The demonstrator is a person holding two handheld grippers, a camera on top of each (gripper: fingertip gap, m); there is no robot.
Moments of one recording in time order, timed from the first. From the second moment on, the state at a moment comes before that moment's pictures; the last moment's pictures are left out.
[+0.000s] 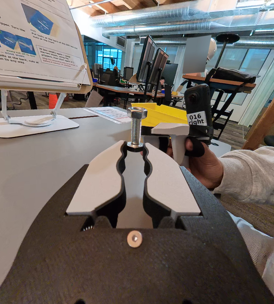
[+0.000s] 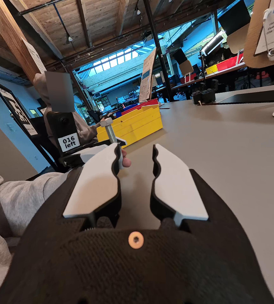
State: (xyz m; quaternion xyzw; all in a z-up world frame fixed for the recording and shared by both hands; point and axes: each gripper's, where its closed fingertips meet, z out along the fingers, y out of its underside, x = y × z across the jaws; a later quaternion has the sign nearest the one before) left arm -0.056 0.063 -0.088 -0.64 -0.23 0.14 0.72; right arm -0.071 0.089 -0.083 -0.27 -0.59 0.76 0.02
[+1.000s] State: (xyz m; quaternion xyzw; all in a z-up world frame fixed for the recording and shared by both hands) left arm -0.048 0.082 -0.086 -0.64 -0.21 0.11 0.73; right arm -0.043 0.094 -0.054 -0.19 -0.62 0.75 0.13
